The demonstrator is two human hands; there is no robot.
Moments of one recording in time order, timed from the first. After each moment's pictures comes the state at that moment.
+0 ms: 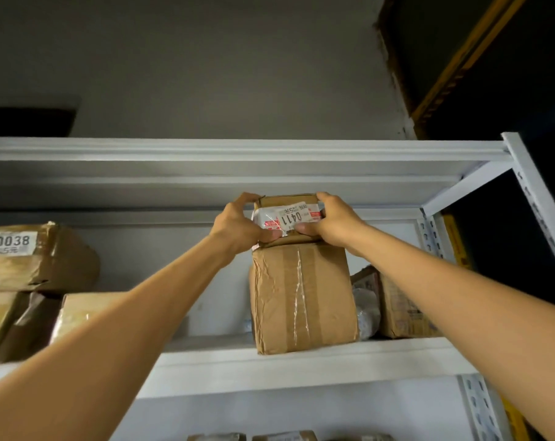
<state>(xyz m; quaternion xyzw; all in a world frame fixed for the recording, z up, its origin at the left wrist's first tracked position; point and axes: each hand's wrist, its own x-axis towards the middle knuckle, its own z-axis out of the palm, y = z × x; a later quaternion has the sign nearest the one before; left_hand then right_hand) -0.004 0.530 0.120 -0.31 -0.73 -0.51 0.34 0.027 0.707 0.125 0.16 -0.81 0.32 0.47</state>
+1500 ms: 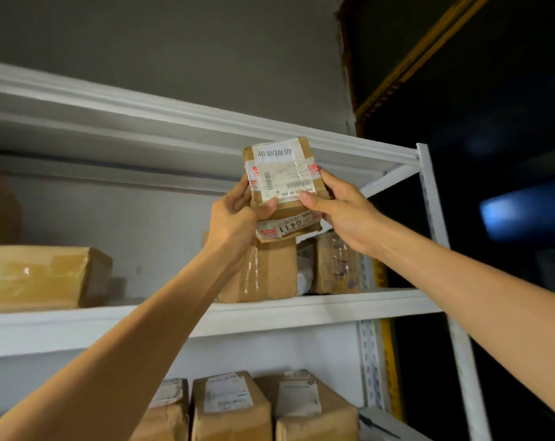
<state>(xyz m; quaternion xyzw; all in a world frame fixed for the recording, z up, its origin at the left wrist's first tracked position) 0.058 0.568 0.050 -0.49 -0.42 -0.75 0.14 0.134 0.720 0.070 0.25 -0.73 0.49 0.39</state>
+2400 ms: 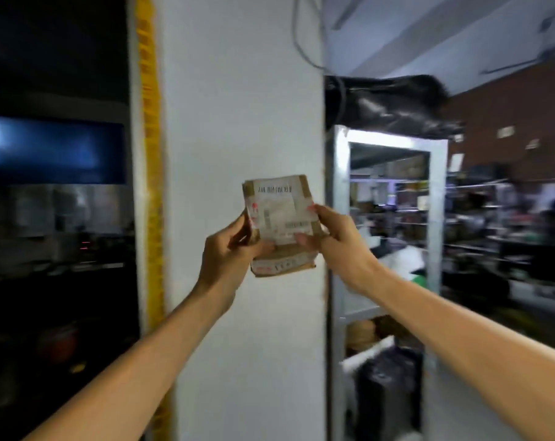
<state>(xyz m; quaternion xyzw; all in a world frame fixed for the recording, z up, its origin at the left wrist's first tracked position) 0.490 0.795 -0.156 -0.69 -0.12 -0.57 -0.43 0.649 0.717 -0.140 -0.47 -0.61 0.10 0.63</state>
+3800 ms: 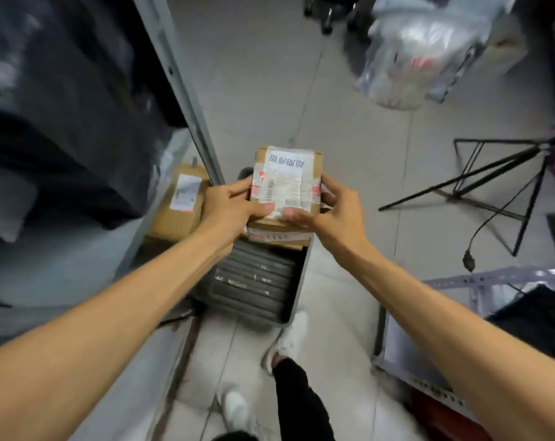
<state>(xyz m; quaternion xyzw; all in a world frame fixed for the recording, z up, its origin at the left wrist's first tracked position) 1.038 0.840 -0.780 -0.64 -0.27 0.10 -0.71 1.045 0.672 -0.768 -0.79 0.04 0.12 0.61</state>
